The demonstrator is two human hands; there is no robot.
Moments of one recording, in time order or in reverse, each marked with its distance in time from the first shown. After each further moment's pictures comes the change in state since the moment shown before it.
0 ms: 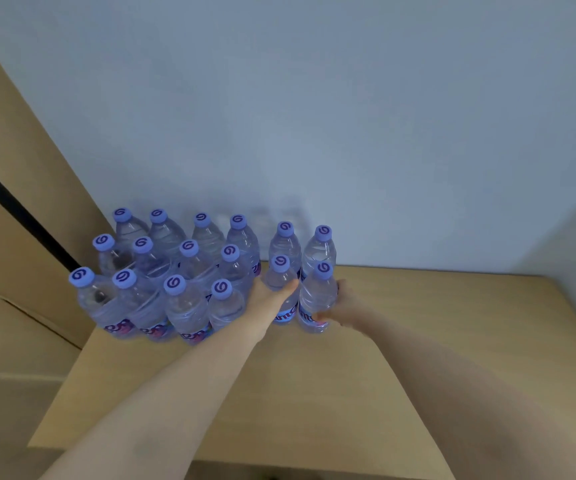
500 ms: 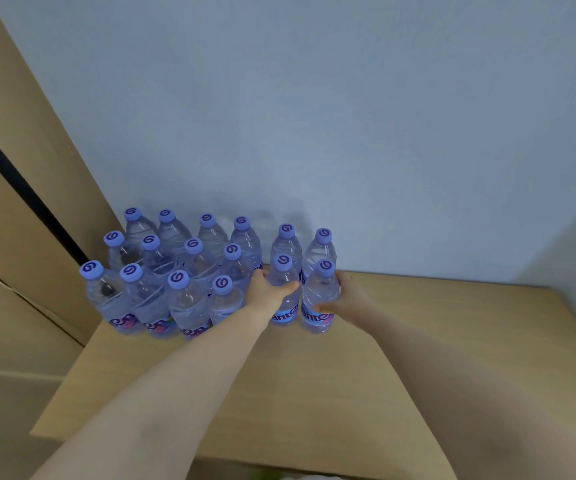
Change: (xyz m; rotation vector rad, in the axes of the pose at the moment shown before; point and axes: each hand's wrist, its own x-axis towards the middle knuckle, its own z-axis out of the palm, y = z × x) left_hand 0.001 0.009 0.002 0.193 0.141 0.004; right_hand -0.006 -0.008 -0.012 -0.033 0.081 -0.213
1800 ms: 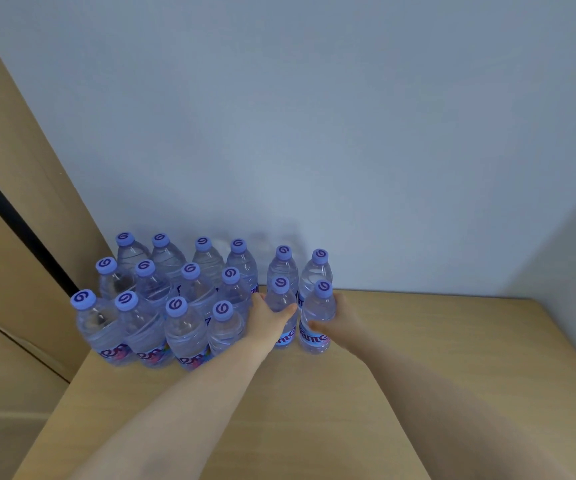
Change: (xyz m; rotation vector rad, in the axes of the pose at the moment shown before) left_hand -0.002 -0.007 0.000 -0.028 -0.040 0.053; right_hand 0.003 0.007 0.020 0.153 0.091 0.086
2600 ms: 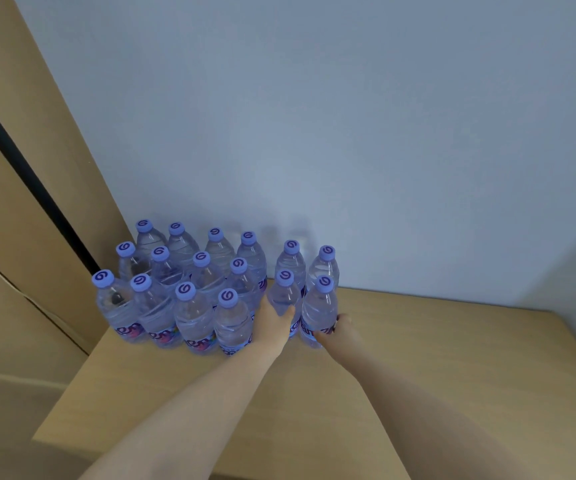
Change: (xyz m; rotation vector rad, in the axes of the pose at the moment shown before) left_hand -0.023 -0.006 0.010 0.082 0.091 -0.005; right_hand -0.018 0.020 0.015 -0.123 0.004 0.089
